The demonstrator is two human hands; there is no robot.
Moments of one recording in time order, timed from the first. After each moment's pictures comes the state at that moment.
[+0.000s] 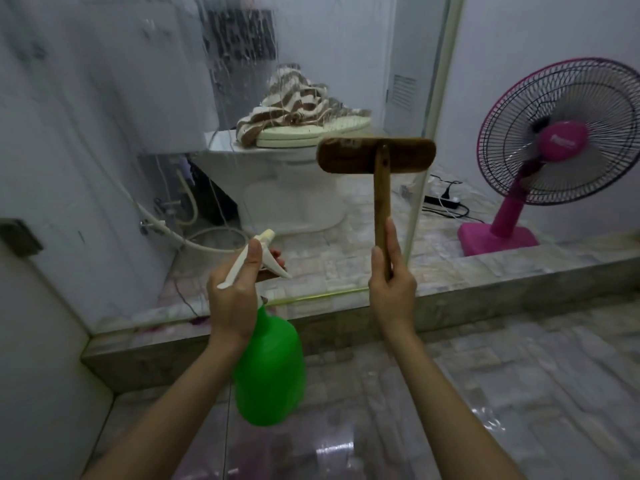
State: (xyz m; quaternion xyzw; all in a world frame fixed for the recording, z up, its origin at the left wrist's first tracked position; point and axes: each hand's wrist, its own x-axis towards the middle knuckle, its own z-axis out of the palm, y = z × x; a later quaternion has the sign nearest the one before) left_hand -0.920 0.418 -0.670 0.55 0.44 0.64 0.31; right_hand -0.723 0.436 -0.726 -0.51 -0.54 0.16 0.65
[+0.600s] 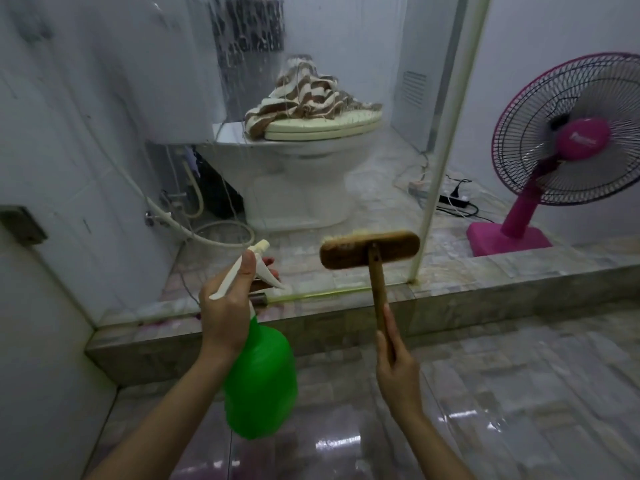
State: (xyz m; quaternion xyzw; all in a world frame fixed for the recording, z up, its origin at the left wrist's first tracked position) left_hand -0.945 0.417 -0.696 0.50 0.44 0.66 0.34; right_hand -0.732 0.383 -0.832 -0.56 -0.54 0.22 0.58
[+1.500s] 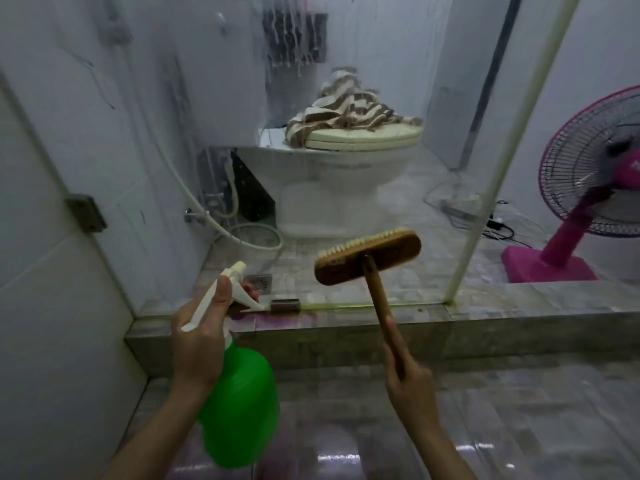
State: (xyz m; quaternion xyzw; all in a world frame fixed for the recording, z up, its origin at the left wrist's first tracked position) left_hand -1.017 0.391 -0.700 0.50 0.48 0.67 0.26; right_hand -0.758 0.399 -0.826 -0.58 -0.64 0.16 0.47
